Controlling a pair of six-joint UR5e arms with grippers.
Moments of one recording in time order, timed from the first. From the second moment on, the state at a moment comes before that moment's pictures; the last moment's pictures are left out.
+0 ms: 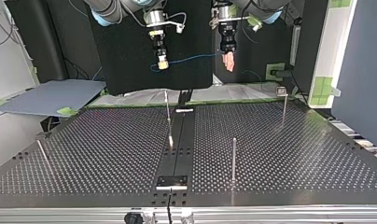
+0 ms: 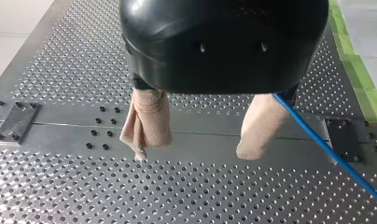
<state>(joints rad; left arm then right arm) -0.55 -1.99 -2.39 -1.89 -2.15 -1.63 2.37 -1.00 2.02 -1.04 1.83 1.47</state>
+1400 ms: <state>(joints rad) -0.55 -1.99 -2.39 -1.89 -2.15 -1.63 2.37 -1.00 2.03 -0.99 1.83 1.47</state>
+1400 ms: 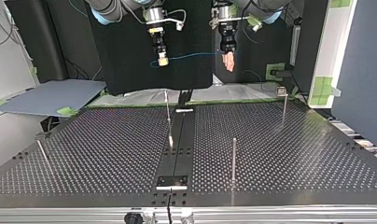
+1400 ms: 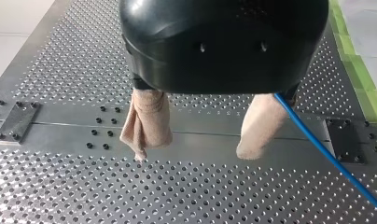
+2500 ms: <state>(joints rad) -0.55 -1.93 -2.55 -1.94 -2.16 -1.75 2.41 -1.03 2.01 -0.96 1.86 1.50</state>
